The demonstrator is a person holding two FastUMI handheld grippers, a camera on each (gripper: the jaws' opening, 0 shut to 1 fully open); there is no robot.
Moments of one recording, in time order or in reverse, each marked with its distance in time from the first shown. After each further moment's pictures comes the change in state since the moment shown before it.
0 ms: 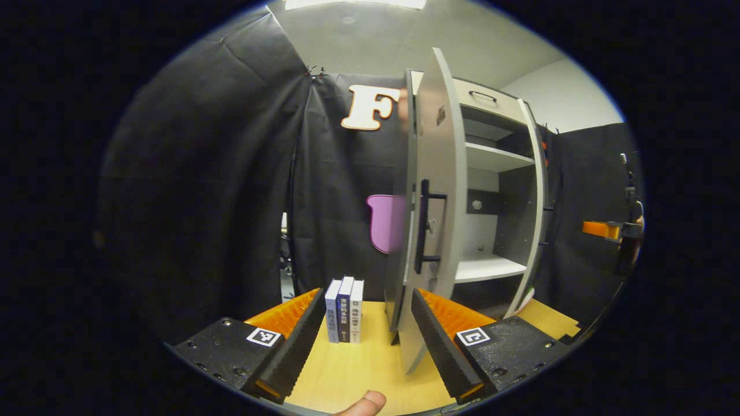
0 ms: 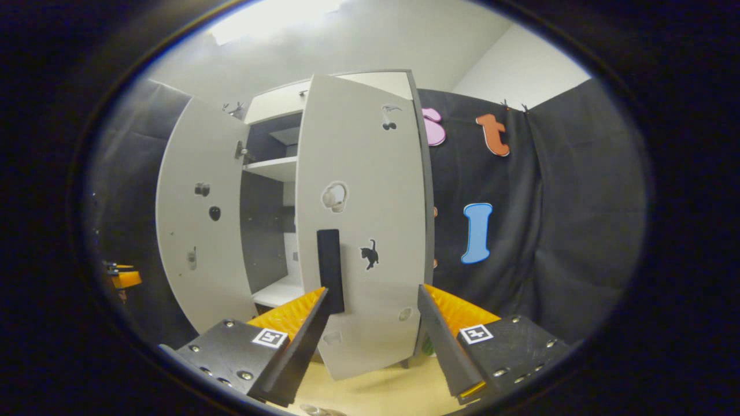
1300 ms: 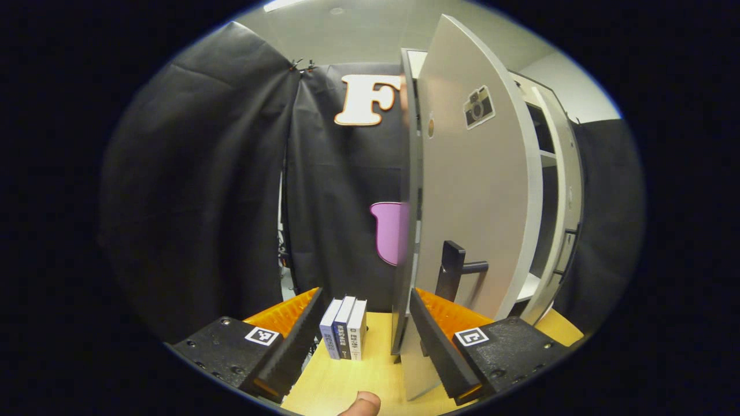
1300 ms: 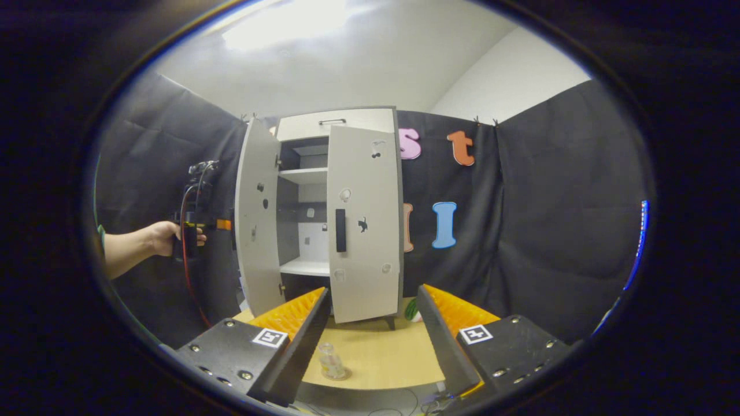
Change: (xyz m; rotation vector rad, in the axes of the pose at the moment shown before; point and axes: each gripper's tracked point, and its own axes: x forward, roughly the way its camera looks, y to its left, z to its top) left arm 0.097 -0.063 0.057 0.055 0.050 0.040; right arm -0.259 -0.009 -0.030 0.026 -0.033 -0.082
